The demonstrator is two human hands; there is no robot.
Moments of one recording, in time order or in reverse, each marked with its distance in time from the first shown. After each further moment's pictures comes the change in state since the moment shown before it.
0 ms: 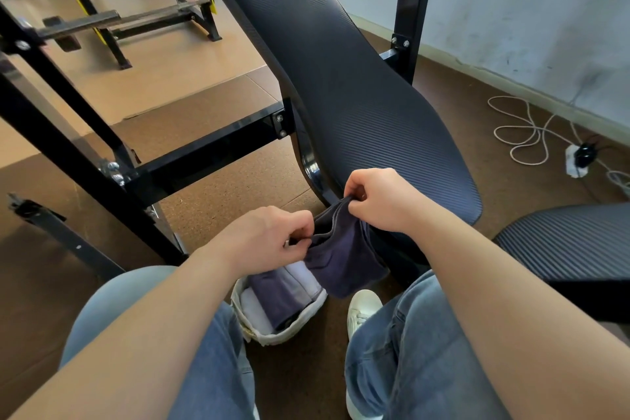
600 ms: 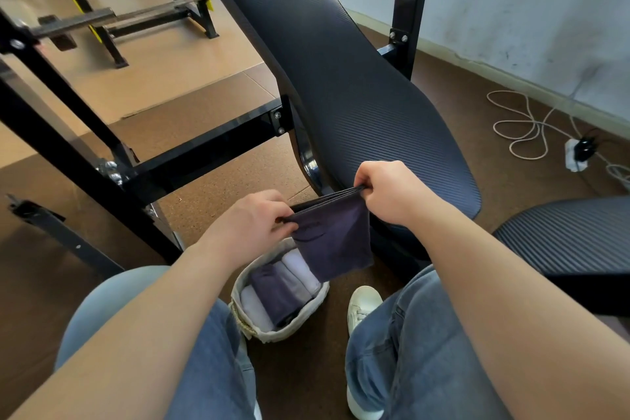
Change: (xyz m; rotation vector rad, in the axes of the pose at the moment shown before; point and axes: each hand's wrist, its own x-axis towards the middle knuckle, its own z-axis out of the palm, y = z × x) left_hand 0.000 -0.010 0.004 0.047 0.175 -0.172; right_hand 0.006 0.017 0.001 -0.077 0.065 0.077
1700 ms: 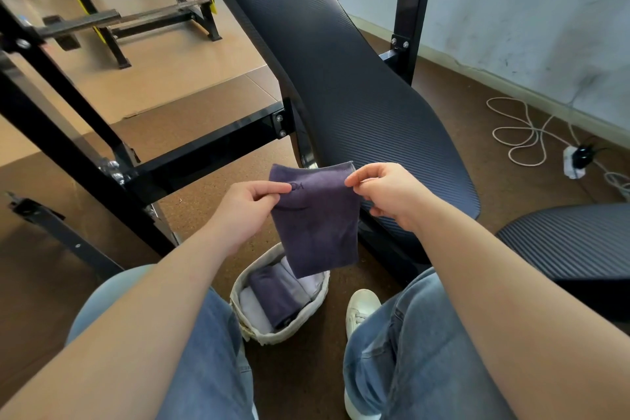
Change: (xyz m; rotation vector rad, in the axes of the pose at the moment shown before) left_hand 0.011 0.005 -0.011 -0.770 0.112 -0.628; right_hand 0.003 -0.011 0.001 0.703 -0.054 0.322
